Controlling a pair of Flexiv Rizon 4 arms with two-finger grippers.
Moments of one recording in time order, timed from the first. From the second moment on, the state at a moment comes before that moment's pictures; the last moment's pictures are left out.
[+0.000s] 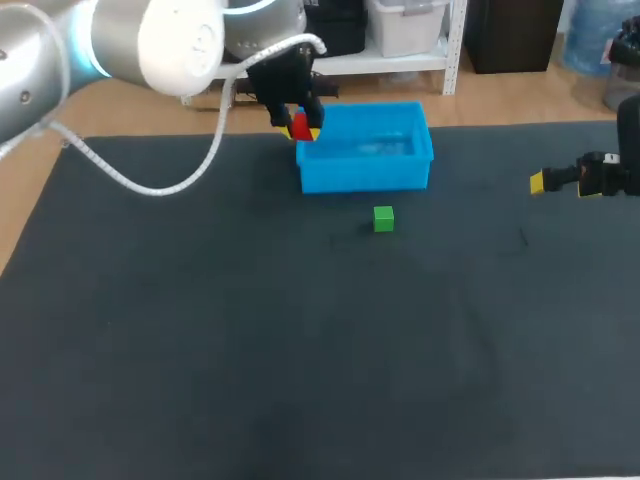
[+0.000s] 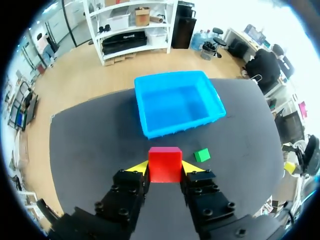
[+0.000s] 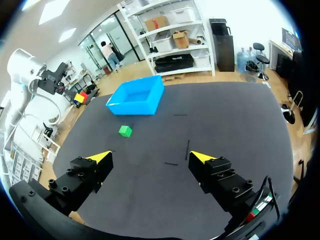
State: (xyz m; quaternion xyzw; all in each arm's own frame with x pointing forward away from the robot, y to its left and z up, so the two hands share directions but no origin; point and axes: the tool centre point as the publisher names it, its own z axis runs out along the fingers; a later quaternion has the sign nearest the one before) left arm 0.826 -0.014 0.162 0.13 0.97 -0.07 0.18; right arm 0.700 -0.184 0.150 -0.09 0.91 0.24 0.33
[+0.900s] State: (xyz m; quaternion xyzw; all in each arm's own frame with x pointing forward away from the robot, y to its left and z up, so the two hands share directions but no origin) left arm 0.879 -0.017 0.129 0.16 0.96 -0.10 0.22; right arm 0.700 -0.184 0.150 -0.09 0.91 0.24 0.33
